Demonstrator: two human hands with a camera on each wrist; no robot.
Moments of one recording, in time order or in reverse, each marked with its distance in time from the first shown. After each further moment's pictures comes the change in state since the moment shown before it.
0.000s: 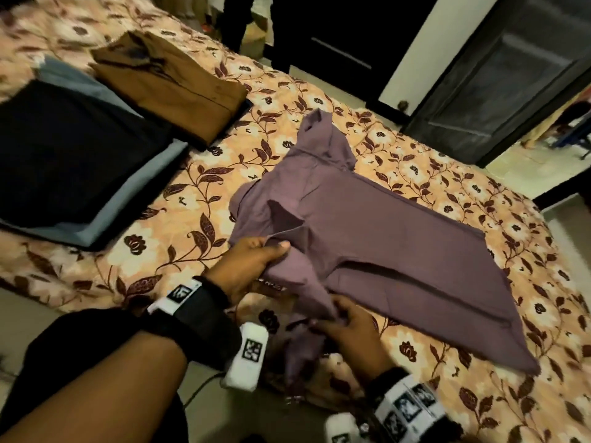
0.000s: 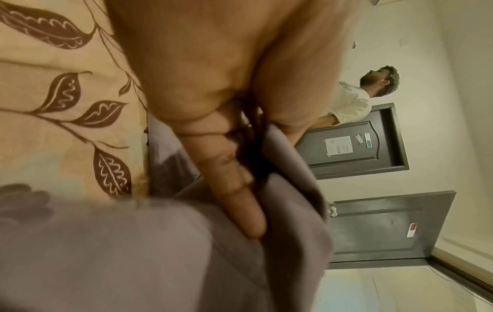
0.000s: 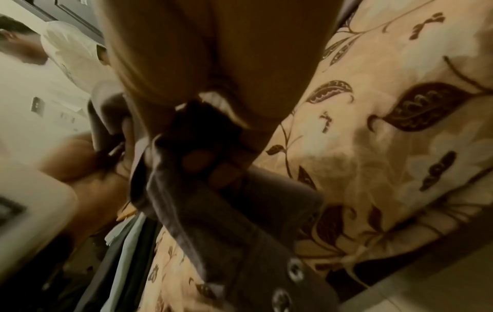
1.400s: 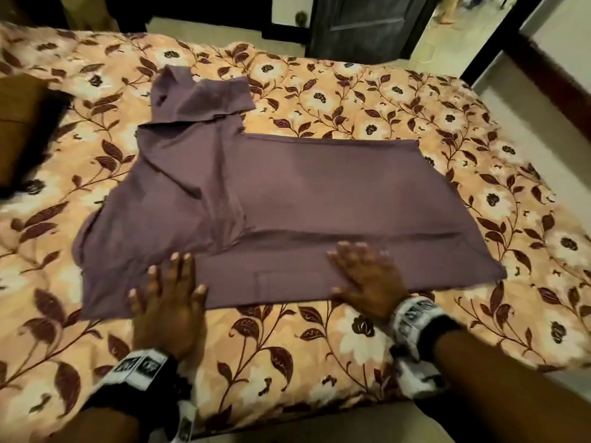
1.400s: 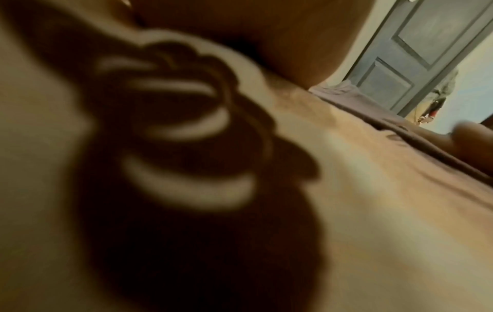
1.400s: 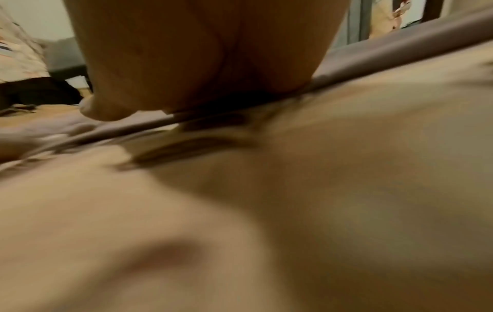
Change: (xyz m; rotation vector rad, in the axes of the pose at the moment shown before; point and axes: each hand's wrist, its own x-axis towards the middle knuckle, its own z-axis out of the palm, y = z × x) left_hand 0.121 -0.106 0.013 1.522 0.339 0.240; right_hand 0.105 0.147 -0.191 -1.205 0.089 -0.040
